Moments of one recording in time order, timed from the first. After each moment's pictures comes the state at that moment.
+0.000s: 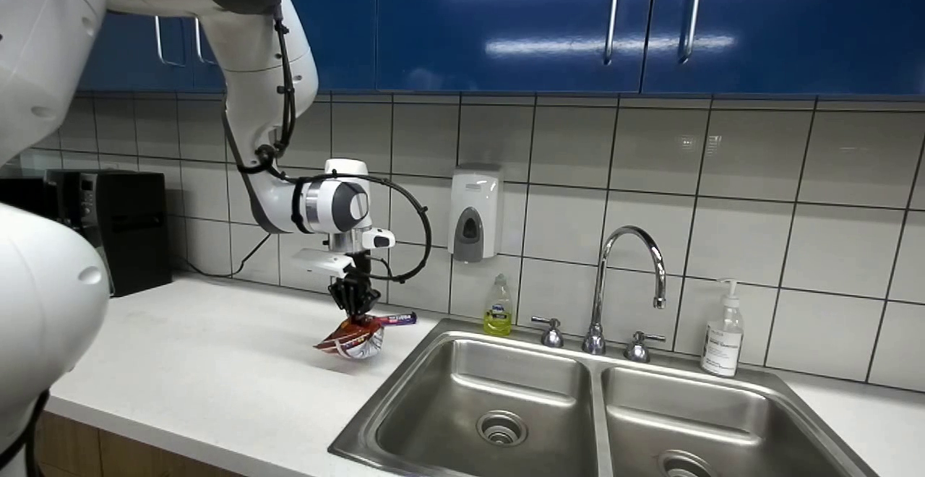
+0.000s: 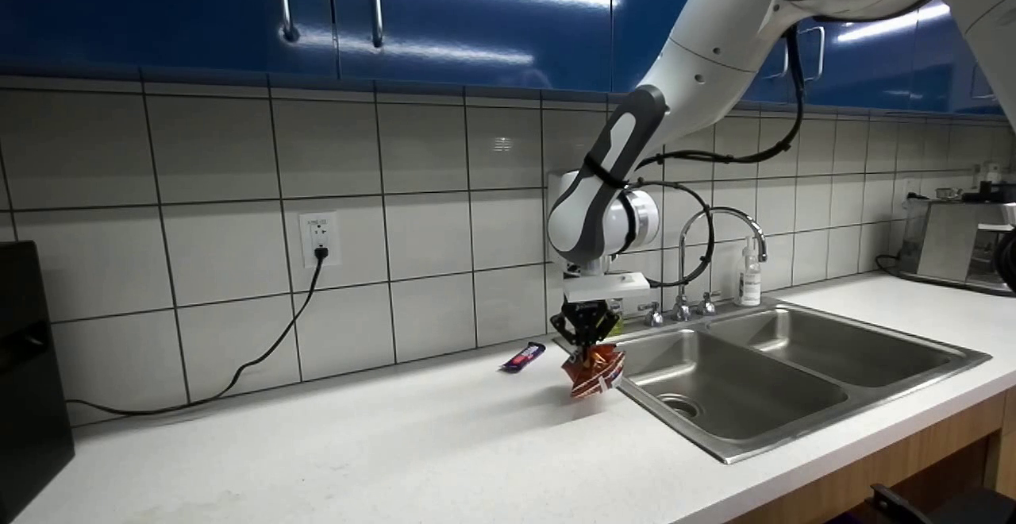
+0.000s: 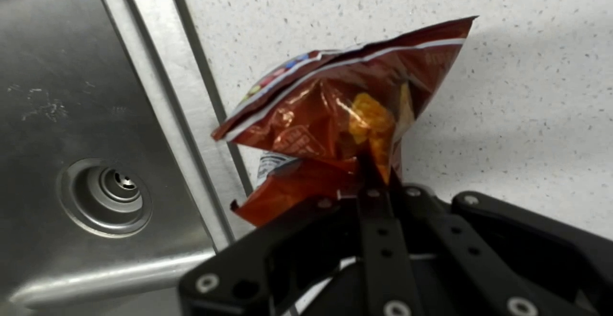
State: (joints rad) arm 0.15 0.40 -0.03 -2.11 -0.07 2.58 0.34
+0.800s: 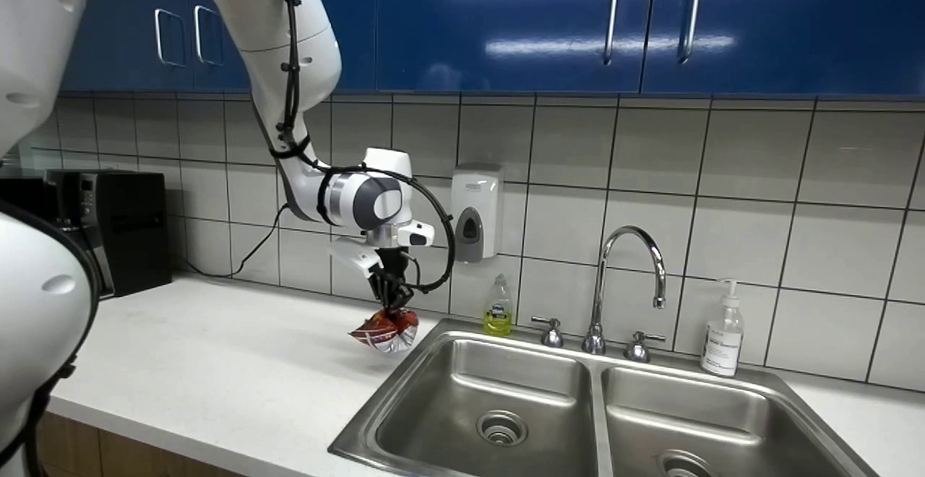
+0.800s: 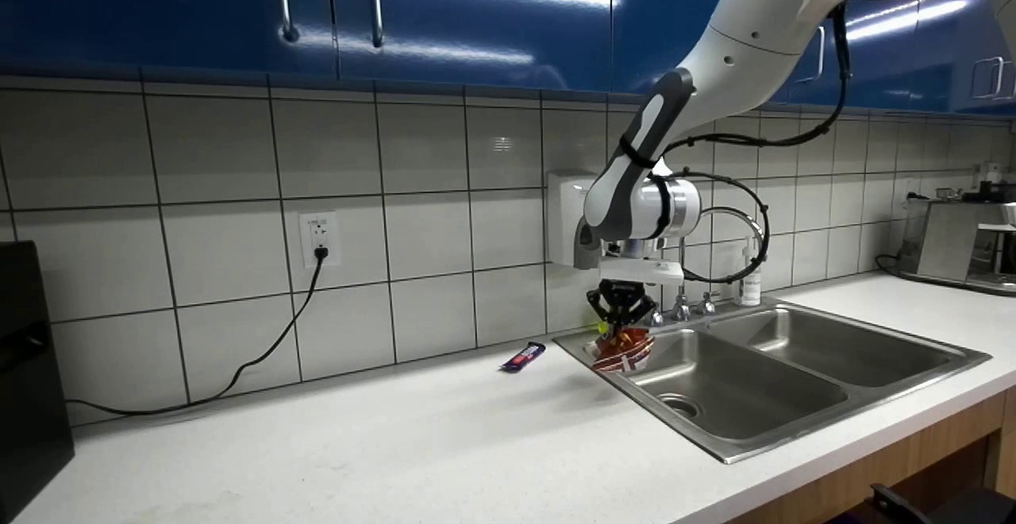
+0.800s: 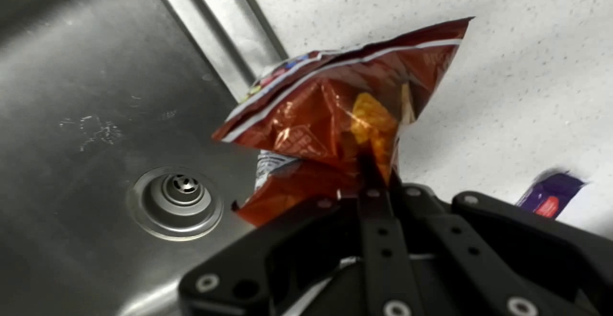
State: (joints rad) arm 0.02 0.32 -0.05 -2.19 0.12 2.67 0.29
